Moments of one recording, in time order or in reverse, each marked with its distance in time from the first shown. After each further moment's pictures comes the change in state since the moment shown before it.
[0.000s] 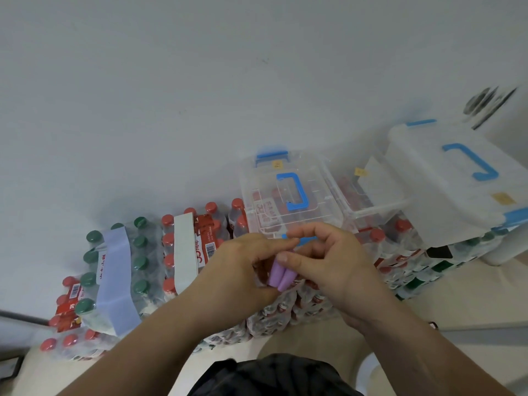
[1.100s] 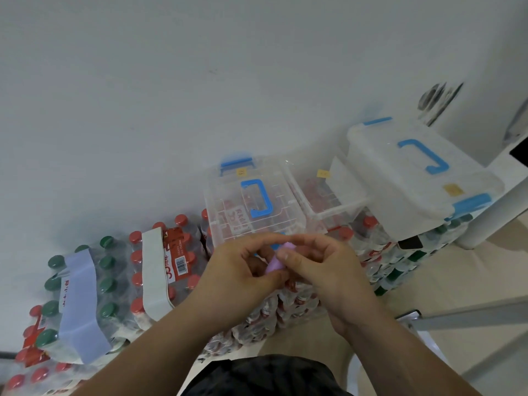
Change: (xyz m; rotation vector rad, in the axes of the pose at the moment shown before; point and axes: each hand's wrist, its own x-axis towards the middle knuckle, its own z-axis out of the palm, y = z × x) left_hand 0.037 0.027 0.044 -0.480 0.029 -0.259; right_hand -0.008 0.018 -0.043 0.194 0.191 0.063
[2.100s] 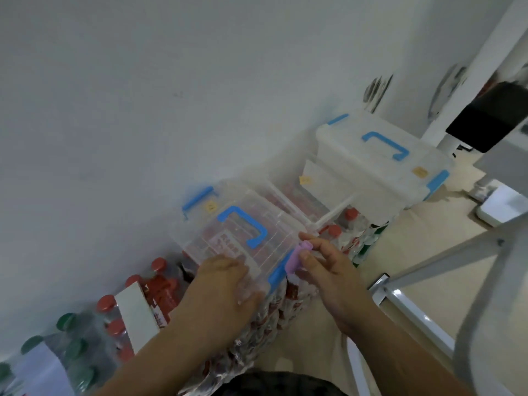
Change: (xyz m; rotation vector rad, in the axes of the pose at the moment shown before) left_hand 0.057 -0.063 -0.081 0.824 -0.254 0.222; right_hand 0.039 0.037 0.035 -0.051 0.290 -0.085
